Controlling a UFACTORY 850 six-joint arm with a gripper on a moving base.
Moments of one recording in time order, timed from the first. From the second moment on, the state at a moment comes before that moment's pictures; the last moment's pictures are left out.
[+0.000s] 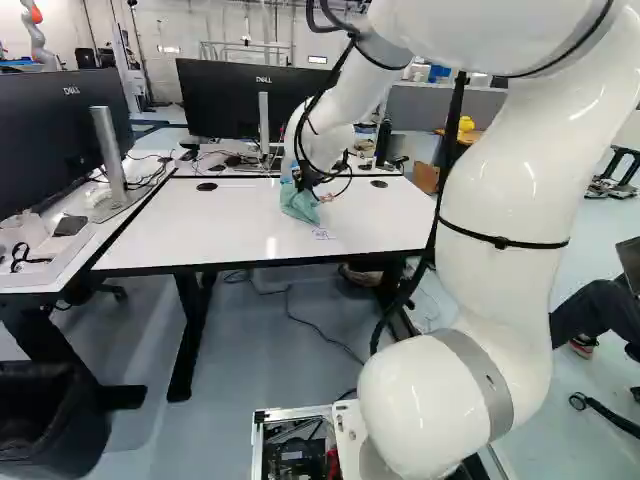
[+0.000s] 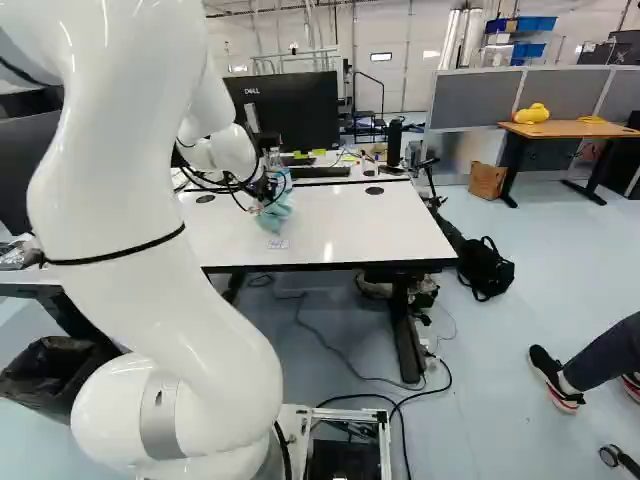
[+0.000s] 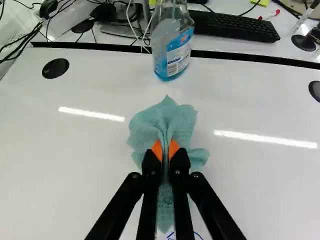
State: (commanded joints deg) arm 11.8 -11.9 -53.5 1.4 1.8 0.0
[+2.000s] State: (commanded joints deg) arm 16.9 0.1 -43.8 1.4 1.8 0.0
